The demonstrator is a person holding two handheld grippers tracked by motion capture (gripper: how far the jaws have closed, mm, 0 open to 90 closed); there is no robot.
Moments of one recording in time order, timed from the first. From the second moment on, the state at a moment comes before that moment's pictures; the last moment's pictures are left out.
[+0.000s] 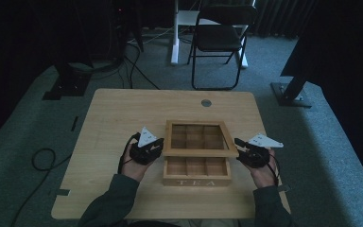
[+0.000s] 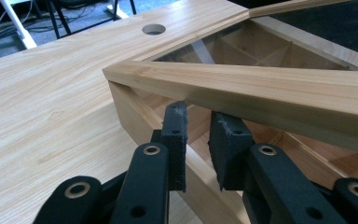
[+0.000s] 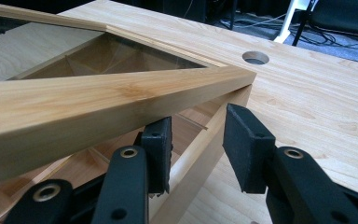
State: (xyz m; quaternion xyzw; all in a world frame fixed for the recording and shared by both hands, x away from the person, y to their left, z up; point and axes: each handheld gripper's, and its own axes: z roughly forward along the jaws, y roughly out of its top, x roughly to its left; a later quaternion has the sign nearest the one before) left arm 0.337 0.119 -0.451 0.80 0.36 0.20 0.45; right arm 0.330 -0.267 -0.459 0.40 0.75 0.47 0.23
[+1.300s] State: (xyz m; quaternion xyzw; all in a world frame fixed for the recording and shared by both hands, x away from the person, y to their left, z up) left arm 0.330 0.120 -0.466 0.80 0.36 0.19 0.44; right arm 0.322 -0.270 -0.473 0.41 0.75 0.46 0.23
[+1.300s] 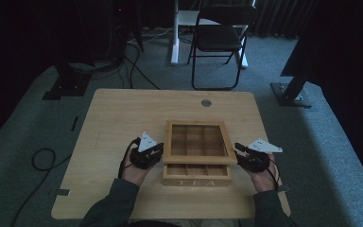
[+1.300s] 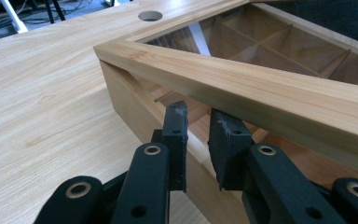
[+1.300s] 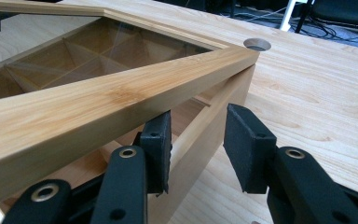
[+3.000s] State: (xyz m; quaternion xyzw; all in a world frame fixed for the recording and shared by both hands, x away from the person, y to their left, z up) left arm 0.326 0.122 -0.492 0.80 0.38 0.19 0.42; right arm 0.312 -0.269 -0.498 0.43 0.77 0.43 0.22
